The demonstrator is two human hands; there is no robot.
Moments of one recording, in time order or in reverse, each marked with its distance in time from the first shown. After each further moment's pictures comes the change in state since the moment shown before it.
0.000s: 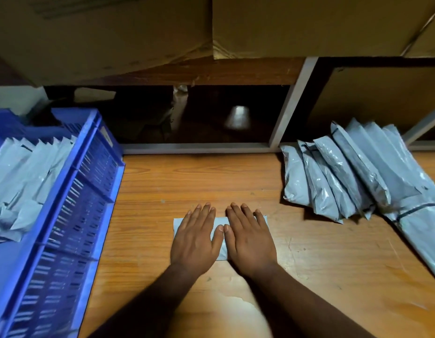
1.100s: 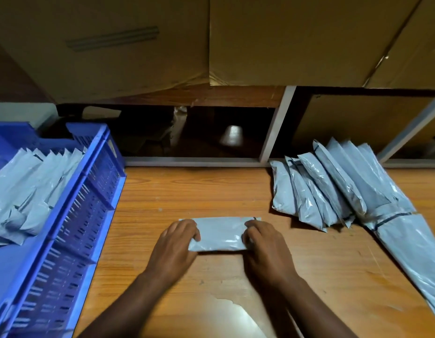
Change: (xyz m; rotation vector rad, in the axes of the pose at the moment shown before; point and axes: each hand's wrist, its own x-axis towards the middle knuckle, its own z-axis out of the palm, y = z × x) left_hand -0.029 -0.028 -0.040 -0.253 0.069 0.130; right_hand -0.036 0.041 -0.055 0.155 0.194 -0.155
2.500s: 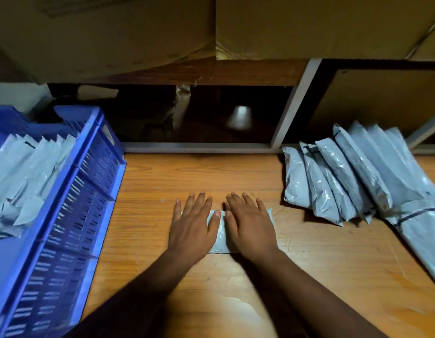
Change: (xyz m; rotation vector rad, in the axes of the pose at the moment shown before) left_hand 0.054 0.017 0.023 0.251 -0.128 -0.221; right_hand 0.066 -0.025 0.040 -0.030 -0.153 0.137
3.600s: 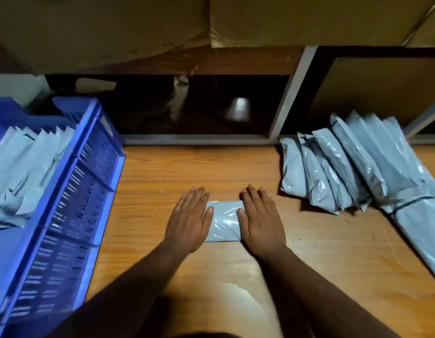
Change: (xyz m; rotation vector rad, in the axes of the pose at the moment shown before) left_hand -0.002 -0.024 0.031 -0.059 0.069 0.115; right_hand -0.029 0.040 0.019 -0.019 0.024 0.083
